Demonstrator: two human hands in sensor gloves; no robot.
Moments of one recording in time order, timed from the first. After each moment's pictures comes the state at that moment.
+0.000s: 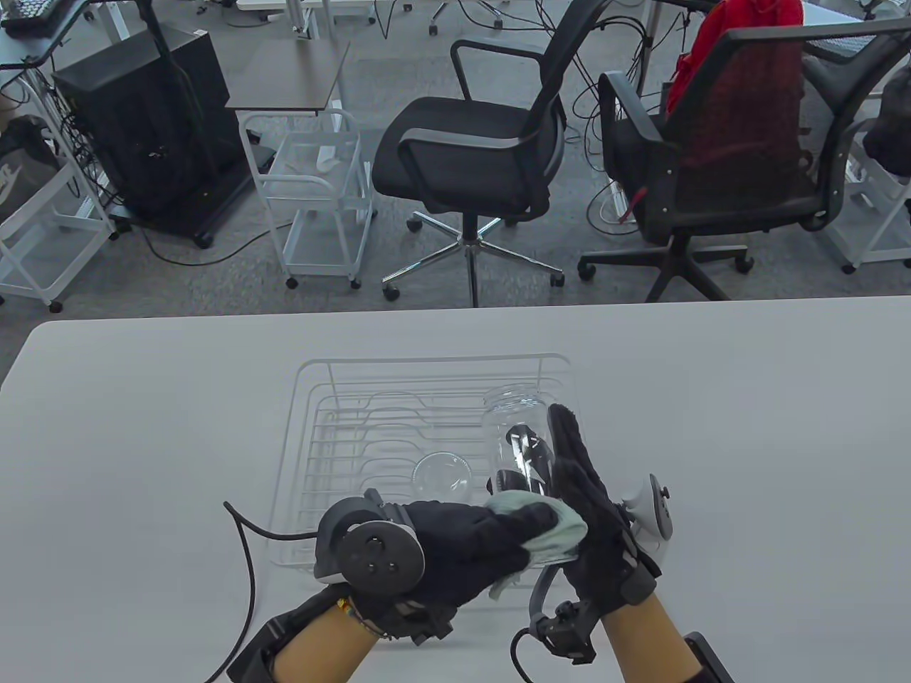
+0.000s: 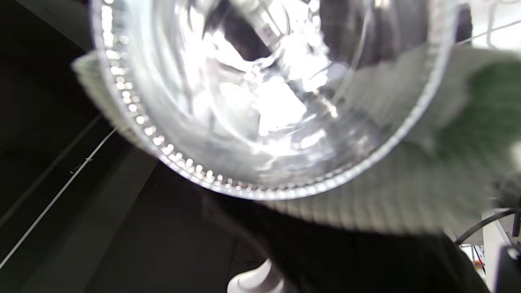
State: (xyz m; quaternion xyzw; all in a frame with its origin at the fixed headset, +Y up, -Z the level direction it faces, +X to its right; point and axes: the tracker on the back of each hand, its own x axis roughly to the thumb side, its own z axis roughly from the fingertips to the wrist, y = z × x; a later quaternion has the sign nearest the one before) left_hand -0.105 -0.588 -0.274 0.15 -0.40 0.32 0.84; right_hand 0.110 -0.680 -0.300 0.25 0.11 0.45 0.85
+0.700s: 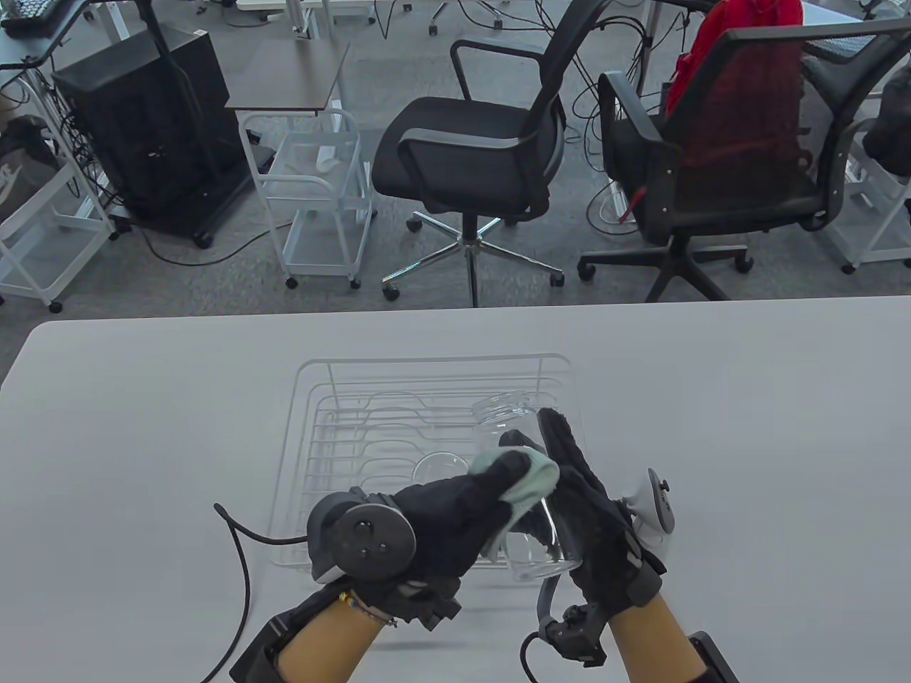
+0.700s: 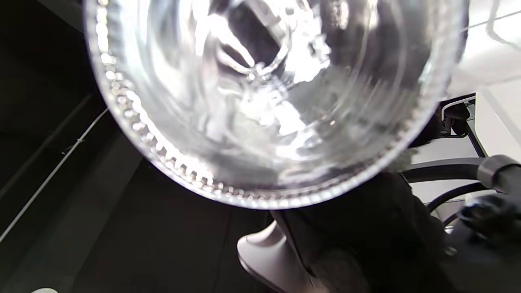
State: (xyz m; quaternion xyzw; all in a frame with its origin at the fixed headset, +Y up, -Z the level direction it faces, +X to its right) left_hand -0.116 -0.590 -0.285 0.14 -0.32 0.40 0.84; right_hand 0.111 -0.680 -0.302 0.27 0.13 0.47 0.83
